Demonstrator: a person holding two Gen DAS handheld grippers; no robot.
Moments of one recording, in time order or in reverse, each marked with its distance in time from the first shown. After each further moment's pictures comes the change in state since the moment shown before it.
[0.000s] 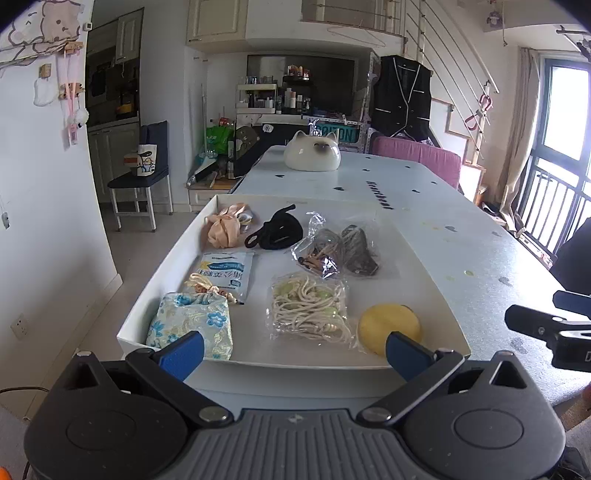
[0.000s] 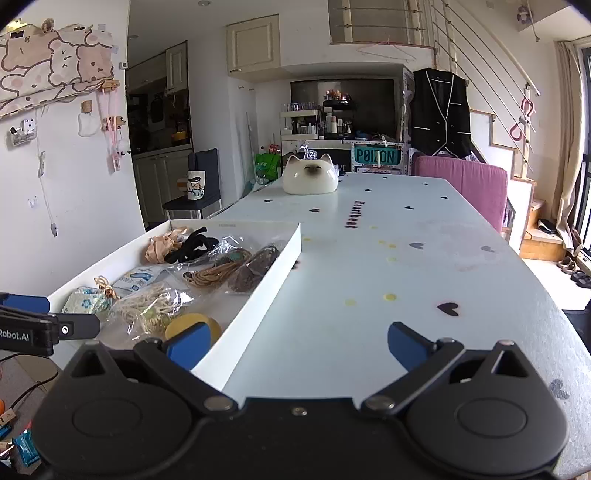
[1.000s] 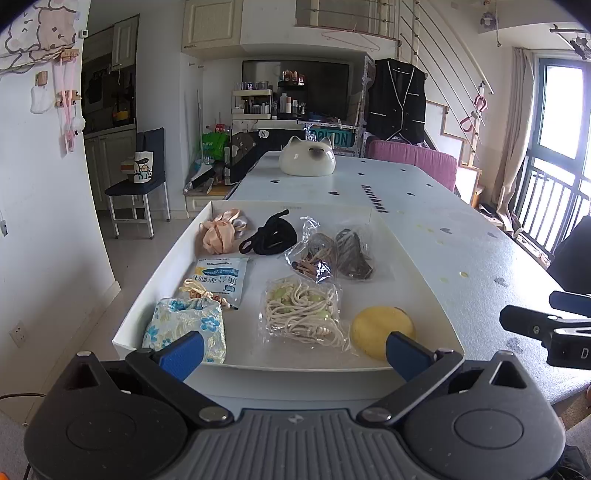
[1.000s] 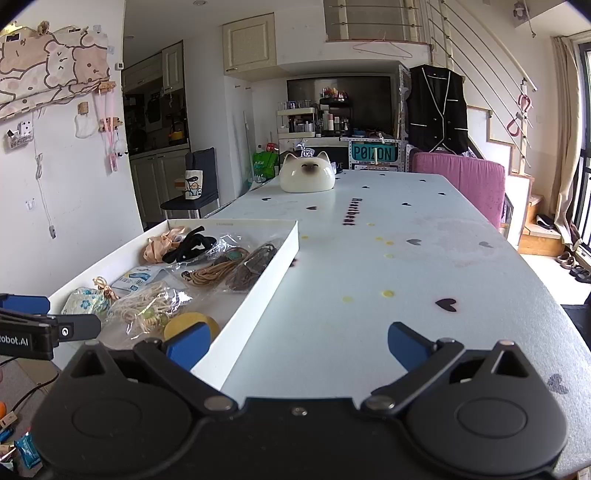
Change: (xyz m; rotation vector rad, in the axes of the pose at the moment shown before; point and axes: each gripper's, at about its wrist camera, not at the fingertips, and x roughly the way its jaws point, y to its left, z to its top) left arm -0.001 -0.006 0.000 0.017 -0.015 -0.007; right arm 0.001 0.000 -0.001 0.009 0.006 -0.006
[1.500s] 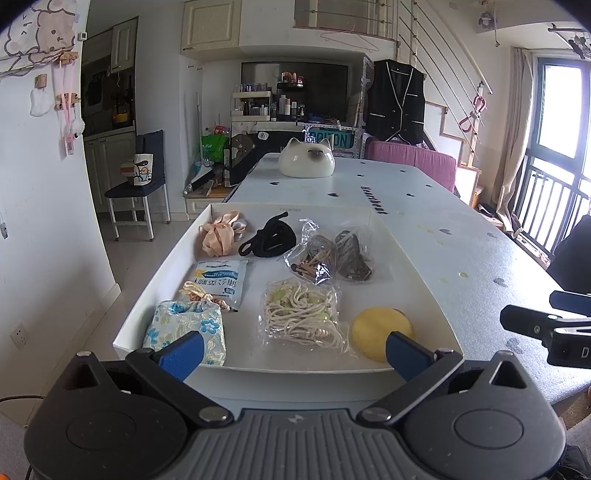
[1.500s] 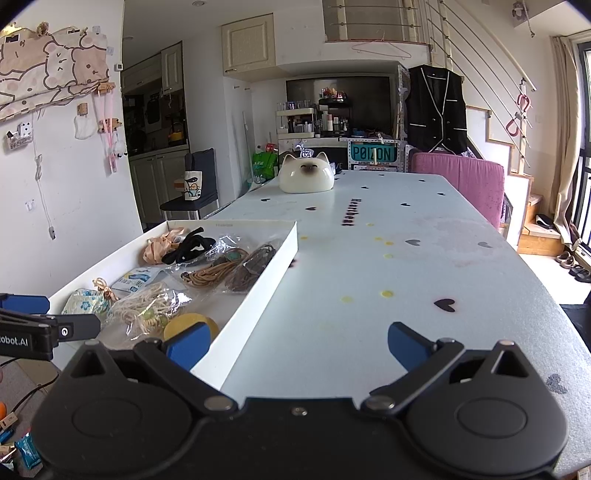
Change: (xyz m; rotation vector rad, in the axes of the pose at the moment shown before) left arm -0.002 -0.001 0.001 0.003 -0.004 0.001; right arm 0.000 0.000 0.000 0.001 -0.001 0.000
